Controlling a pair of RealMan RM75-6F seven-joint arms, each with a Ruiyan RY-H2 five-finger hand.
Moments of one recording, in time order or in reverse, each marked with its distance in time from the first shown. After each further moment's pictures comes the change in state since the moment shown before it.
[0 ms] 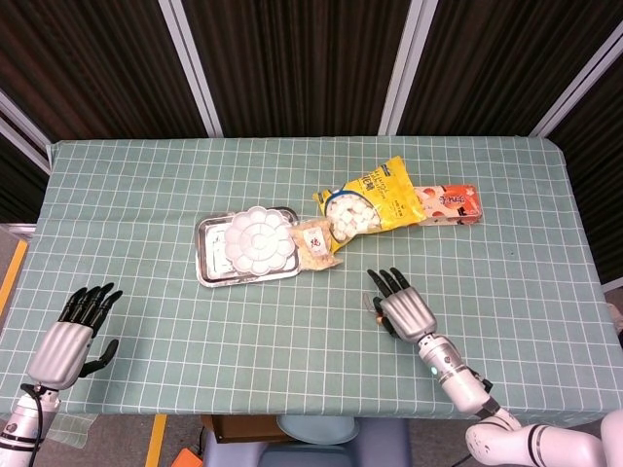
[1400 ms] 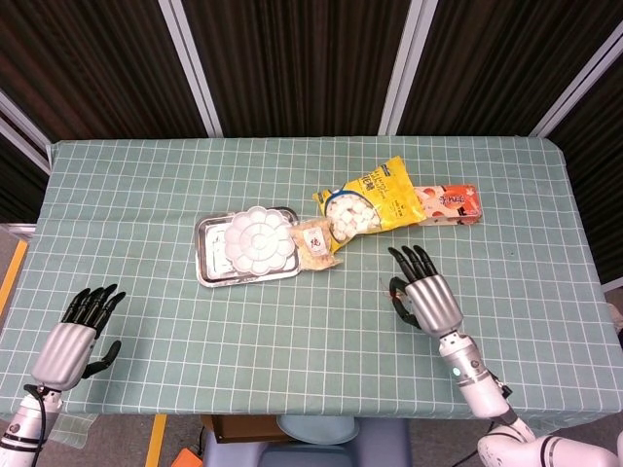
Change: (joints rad) left arm -0.001 -0.006 0.003 -0.008 0.010 0.005 0.021; right arm -0.068 0.014 0.024 0.011 -0.170 0.273 0.243
